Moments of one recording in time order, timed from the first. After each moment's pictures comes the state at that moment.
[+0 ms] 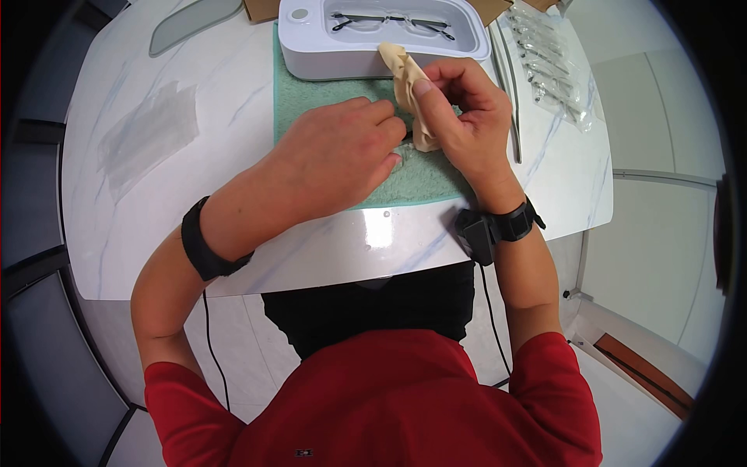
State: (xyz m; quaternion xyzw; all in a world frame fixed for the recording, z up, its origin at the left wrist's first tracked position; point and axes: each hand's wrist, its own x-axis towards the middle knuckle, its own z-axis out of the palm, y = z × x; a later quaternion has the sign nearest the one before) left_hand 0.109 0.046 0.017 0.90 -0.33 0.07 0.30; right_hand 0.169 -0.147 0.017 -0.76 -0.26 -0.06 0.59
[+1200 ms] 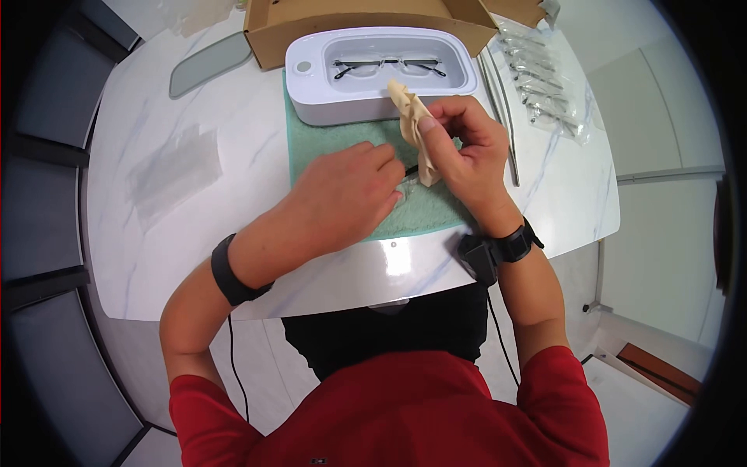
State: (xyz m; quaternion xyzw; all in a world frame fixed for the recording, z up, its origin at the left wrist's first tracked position) left_hand 0.108 0.044 0.026 0.91 -0.32 0.02 0.28; right_hand 0.169 -0.149 0.021 -0.75 -0.25 -0.10 0.60
